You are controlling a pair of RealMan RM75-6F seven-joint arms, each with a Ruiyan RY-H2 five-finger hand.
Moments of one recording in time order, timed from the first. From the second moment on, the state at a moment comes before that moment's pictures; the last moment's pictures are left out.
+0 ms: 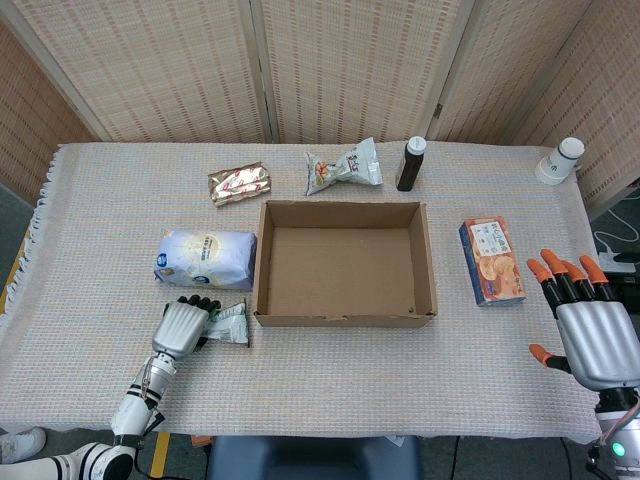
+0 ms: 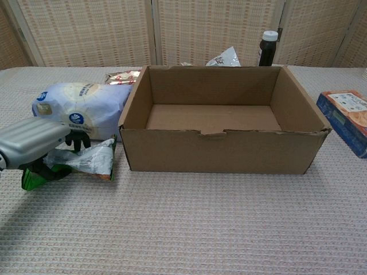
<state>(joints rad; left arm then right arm) -0.52 -1.59 -0.06 -1.42 1.25 1.13 0.57 0.16 -0.65 0.07 -2.36 -1.34 1.43 -0.50</state>
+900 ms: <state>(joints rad) -0.43 -1.30 -0.03 -1.74 1.39 1.32 0.62 0.15 -0.63 0.08 -2.36 -1.36 1.43 -0.46</state>
